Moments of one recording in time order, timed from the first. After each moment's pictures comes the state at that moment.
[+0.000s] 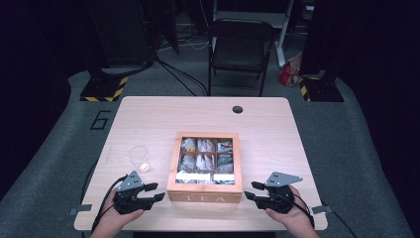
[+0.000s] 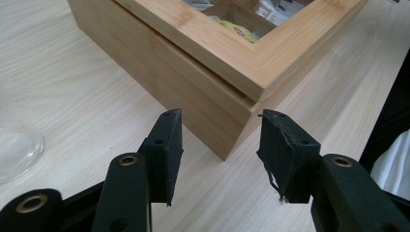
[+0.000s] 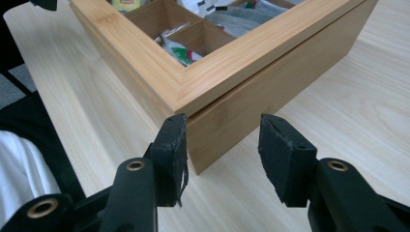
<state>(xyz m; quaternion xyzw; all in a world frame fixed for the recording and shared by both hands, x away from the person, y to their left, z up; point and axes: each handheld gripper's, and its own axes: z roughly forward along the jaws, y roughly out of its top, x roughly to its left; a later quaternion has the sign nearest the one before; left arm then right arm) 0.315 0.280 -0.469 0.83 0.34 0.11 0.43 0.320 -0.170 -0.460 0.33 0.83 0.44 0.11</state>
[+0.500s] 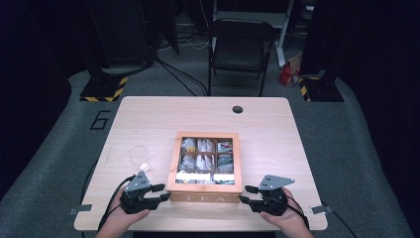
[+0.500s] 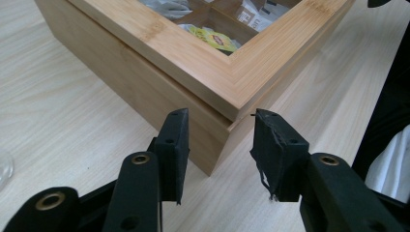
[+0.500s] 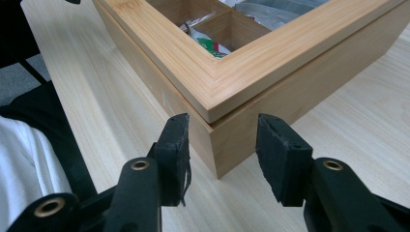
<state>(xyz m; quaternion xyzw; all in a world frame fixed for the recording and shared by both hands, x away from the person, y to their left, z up) 0.317 0.263 -0.470 0.84 0.32 0.10 0.43 0.319 -0.155 -0.470 0.30 0.84 0.44 0.10</state>
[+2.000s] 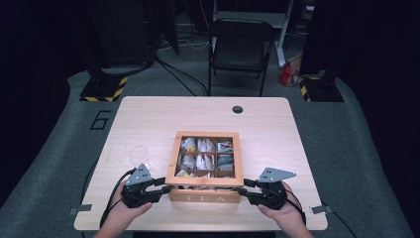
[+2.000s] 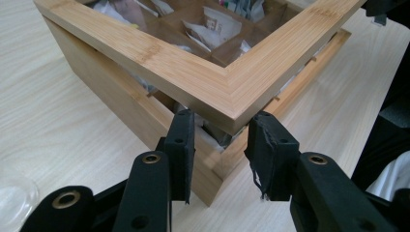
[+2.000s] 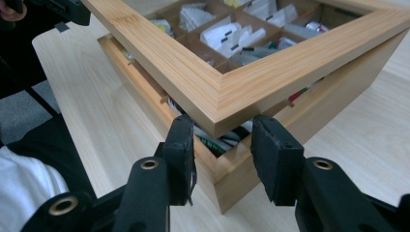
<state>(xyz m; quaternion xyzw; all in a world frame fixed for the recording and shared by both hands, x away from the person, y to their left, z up) 0.323 0.253 -0.438 0.83 0.33 0.12 0.44 0.324 -0.147 -0.442 0.32 0.82 0.46 0.10</state>
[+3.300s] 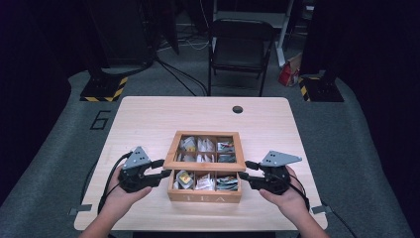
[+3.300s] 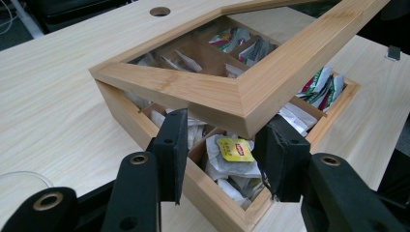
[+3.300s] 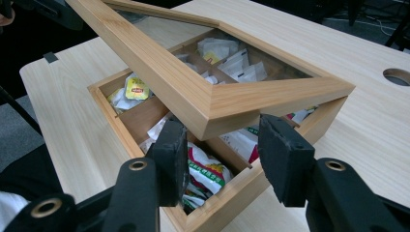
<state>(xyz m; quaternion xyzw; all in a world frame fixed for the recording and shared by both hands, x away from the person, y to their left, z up) 0.341 0.251 -0.390 0.82 0.33 0.16 0.45 0.343 -0.145 -0.394 0.31 0.81 0.47 0.15</state>
